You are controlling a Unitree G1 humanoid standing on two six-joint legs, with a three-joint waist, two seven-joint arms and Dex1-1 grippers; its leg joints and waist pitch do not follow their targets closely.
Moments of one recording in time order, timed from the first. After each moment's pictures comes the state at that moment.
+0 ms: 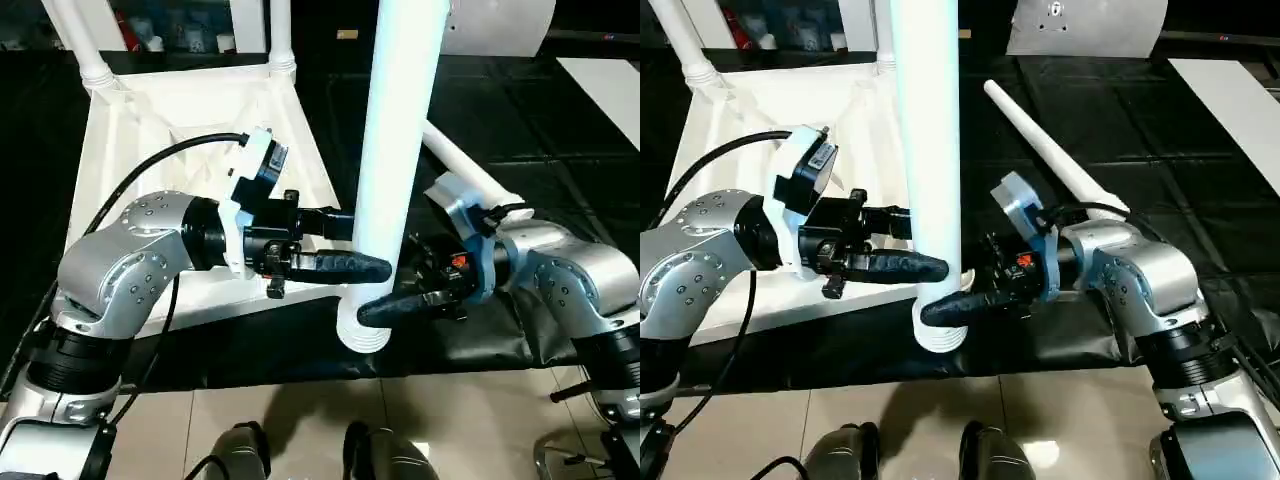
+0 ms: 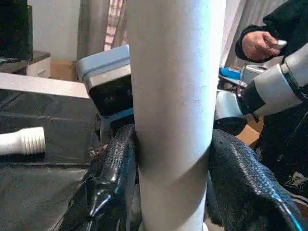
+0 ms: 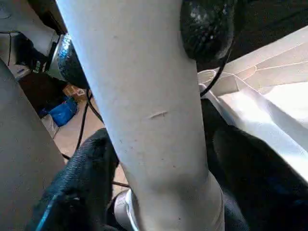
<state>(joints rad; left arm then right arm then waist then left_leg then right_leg) -0.60 0.48 -0.13 -0.19 -0.73 0.65 -1.19 -0.59 -0.55 0.23 0.04 0.67 0.70 1.45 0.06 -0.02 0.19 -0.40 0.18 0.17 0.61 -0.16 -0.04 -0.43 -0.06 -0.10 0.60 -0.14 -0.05</state>
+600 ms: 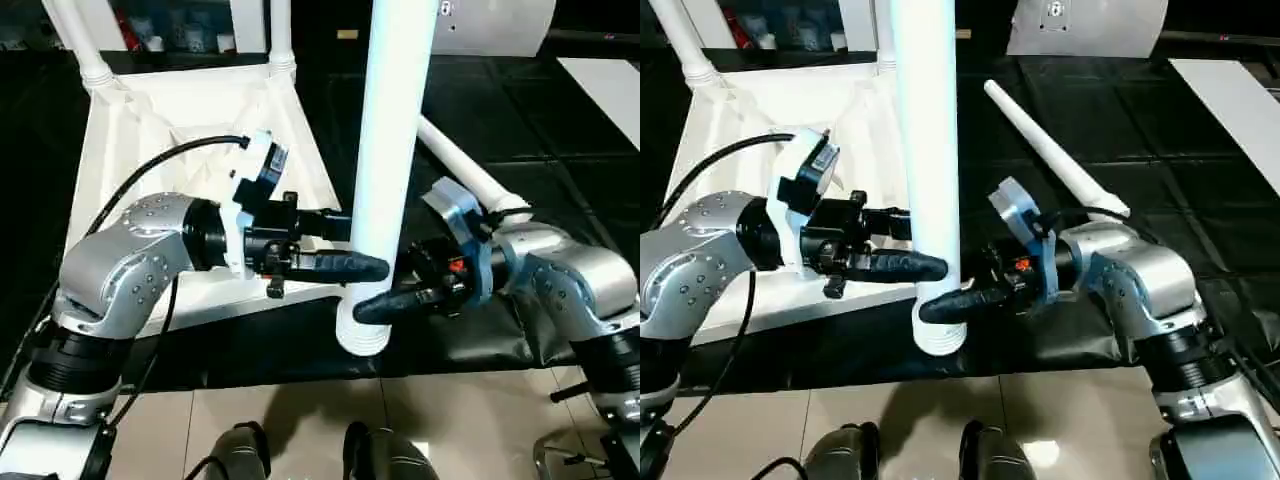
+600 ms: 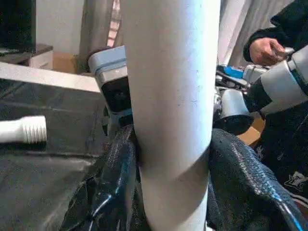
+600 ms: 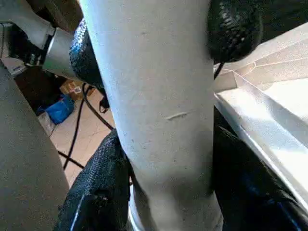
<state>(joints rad) -0.56 0.48 -0.14 -0.19 -0.71 0.65 -1.19 -0.54 -0.53 0.23 0.01 0.64 0.66 1.43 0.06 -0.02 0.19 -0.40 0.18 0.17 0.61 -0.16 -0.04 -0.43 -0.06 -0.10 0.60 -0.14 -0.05</state>
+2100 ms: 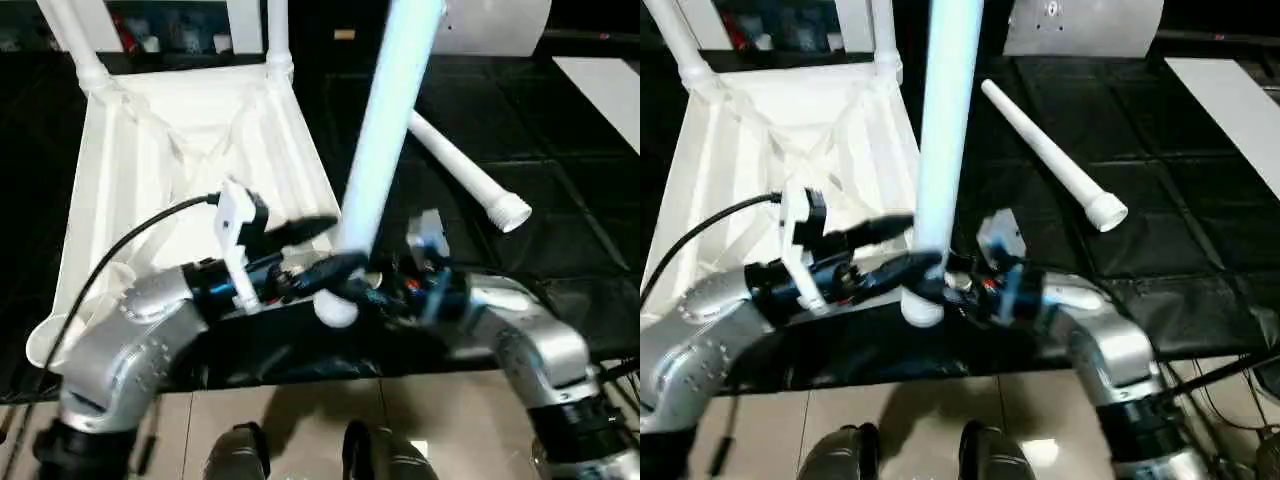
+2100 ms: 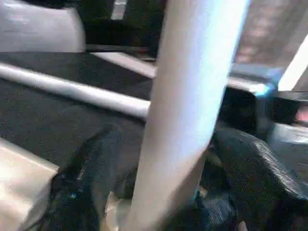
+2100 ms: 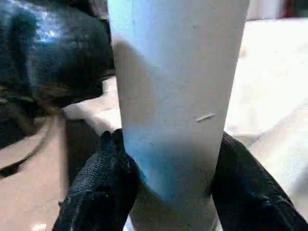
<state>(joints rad) -0.24 0.28 -0.07 -0.42 -0.53 0.60 -0.60 -0.33 -0.27 0.16 -0.04 0.39 0.36 0.86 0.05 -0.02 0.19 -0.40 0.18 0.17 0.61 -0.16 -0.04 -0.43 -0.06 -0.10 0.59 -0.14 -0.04</state>
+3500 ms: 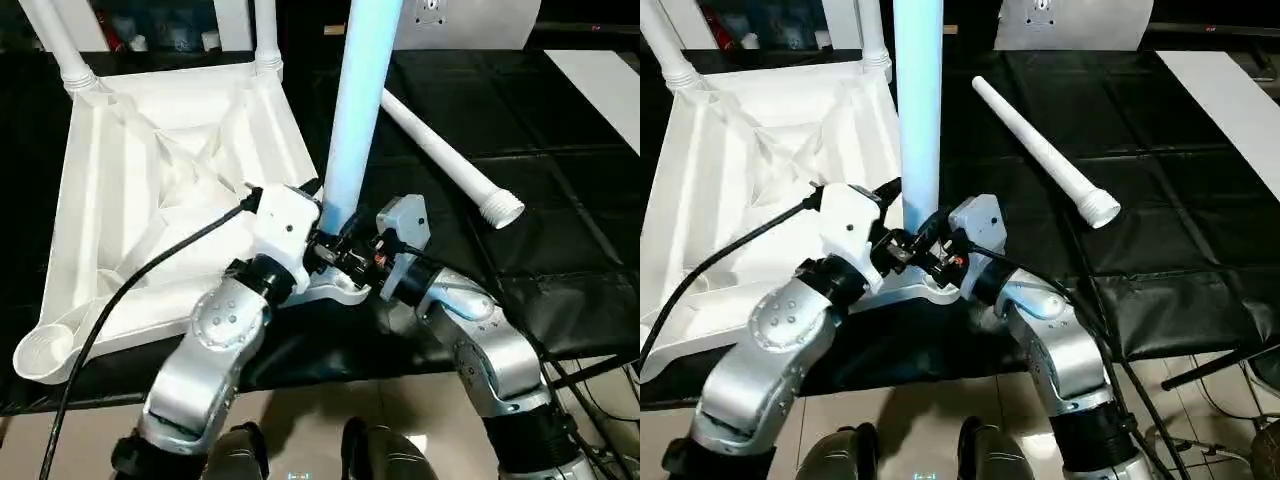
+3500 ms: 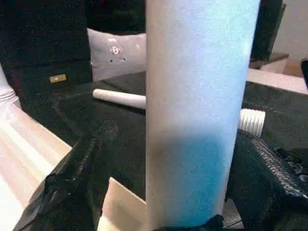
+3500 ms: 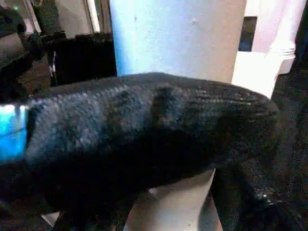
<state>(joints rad) -0.20 0.12 -0.28 -0.37 -0.07 0.33 -0.20 -0.31 -0.13 0.20 -0.06 0.24 0.26 0.57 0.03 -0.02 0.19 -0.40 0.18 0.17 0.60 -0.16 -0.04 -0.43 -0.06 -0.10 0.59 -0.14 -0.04</state>
